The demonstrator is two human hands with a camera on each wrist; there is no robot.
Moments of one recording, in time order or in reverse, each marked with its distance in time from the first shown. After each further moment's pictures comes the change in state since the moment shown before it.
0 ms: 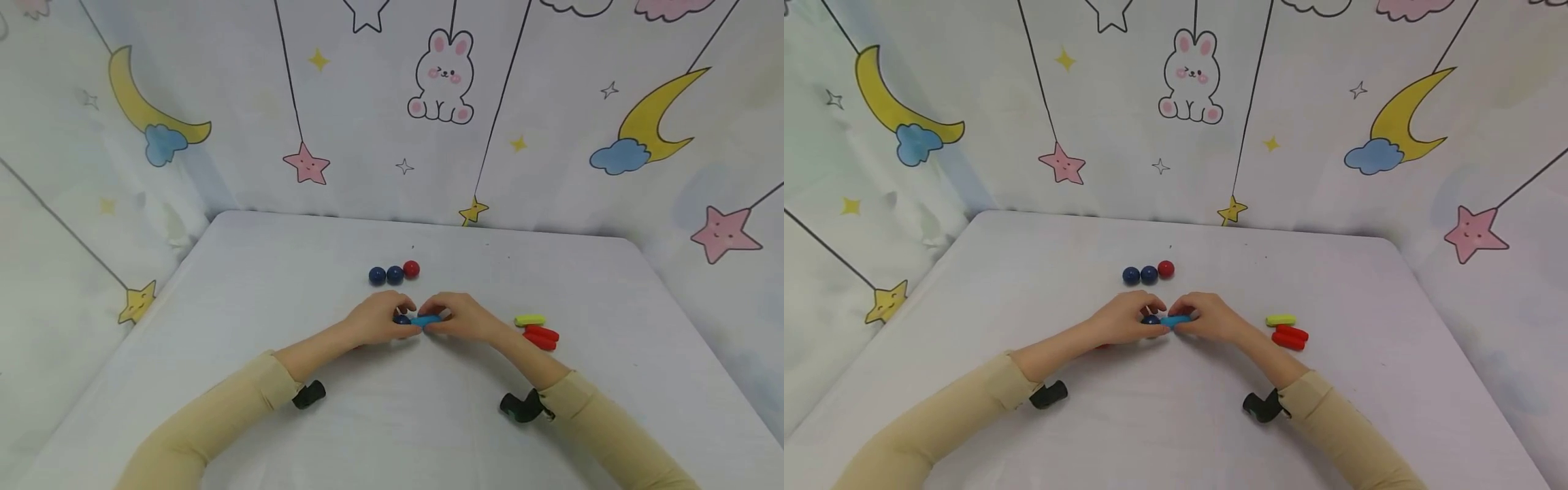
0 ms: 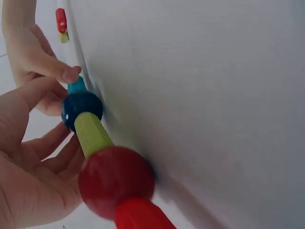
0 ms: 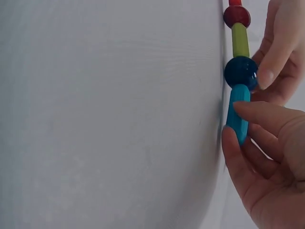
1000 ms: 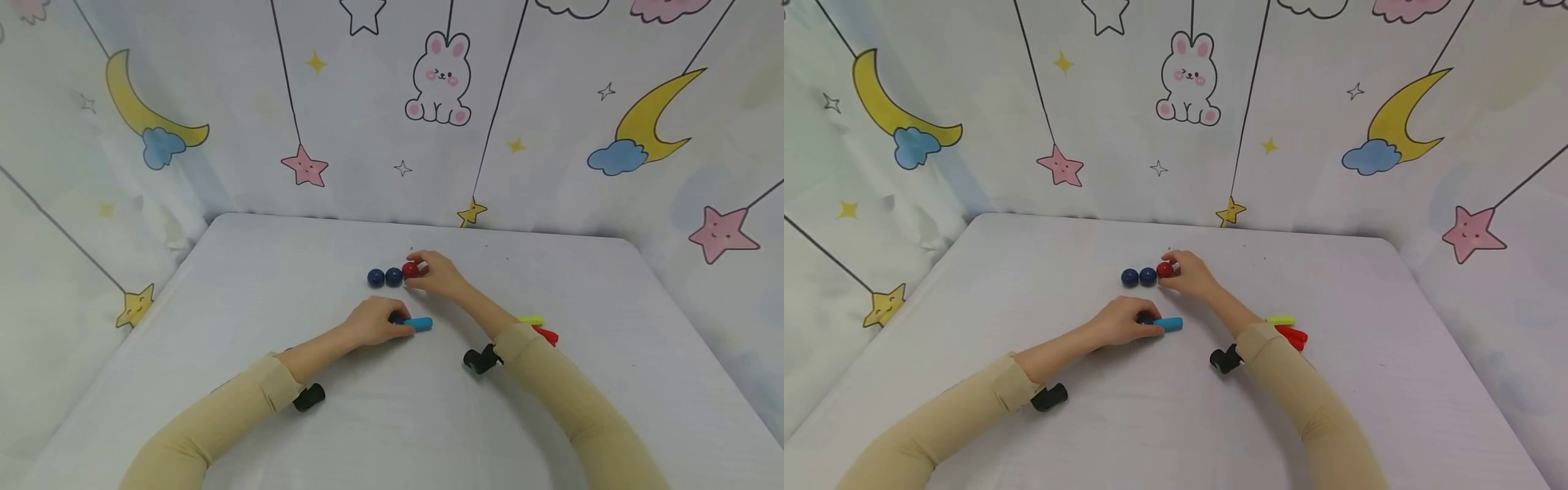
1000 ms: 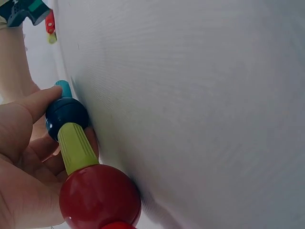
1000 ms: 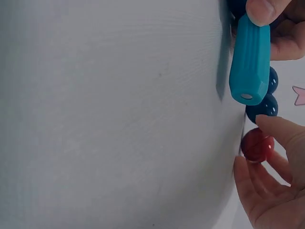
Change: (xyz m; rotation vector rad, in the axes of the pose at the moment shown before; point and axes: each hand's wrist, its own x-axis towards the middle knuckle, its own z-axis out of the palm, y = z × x) left_hand 0.003 -0.005 0.005 0.060 0.020 -0.052; right_hand 0.077 0.011 -0.013 -0.128 0.224 0.216
